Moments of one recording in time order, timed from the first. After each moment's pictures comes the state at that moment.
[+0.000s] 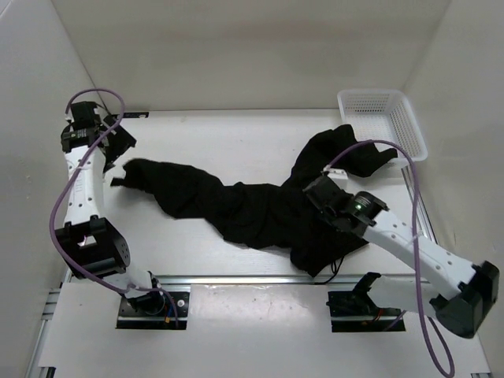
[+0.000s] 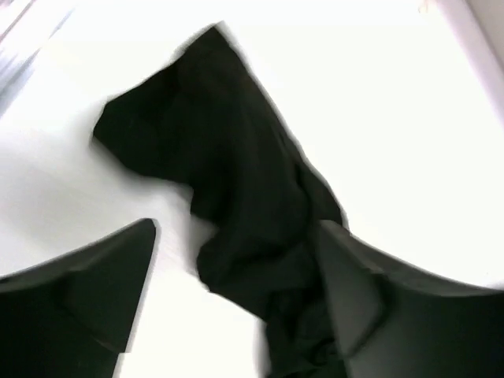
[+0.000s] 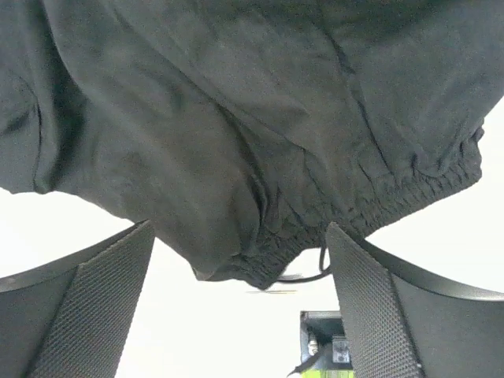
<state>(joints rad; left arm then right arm) 0.27 1.54 1.56 -0.86 -0.04 -0.52 0.81 1.11 1.00 -1.00 0.39 0.76</state>
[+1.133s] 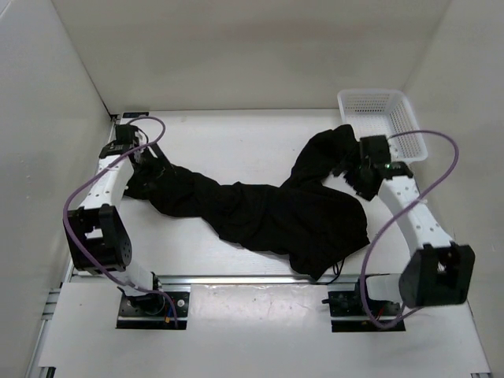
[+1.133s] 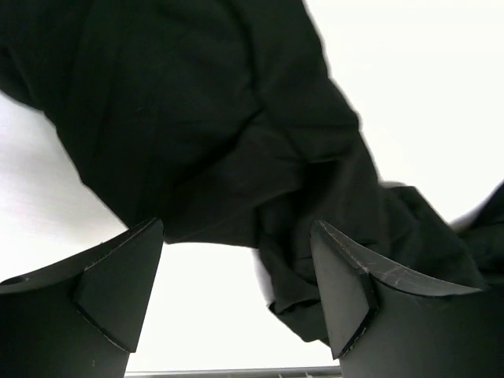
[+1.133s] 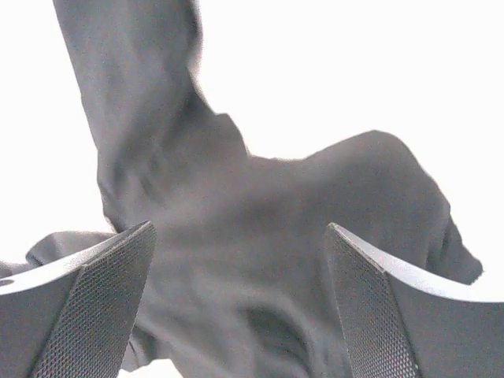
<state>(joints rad) 0.11 1.59 1.25 -0.75 0.17 -0.50 0.18 1.25 1.02 -0.75 0.14 0.78</state>
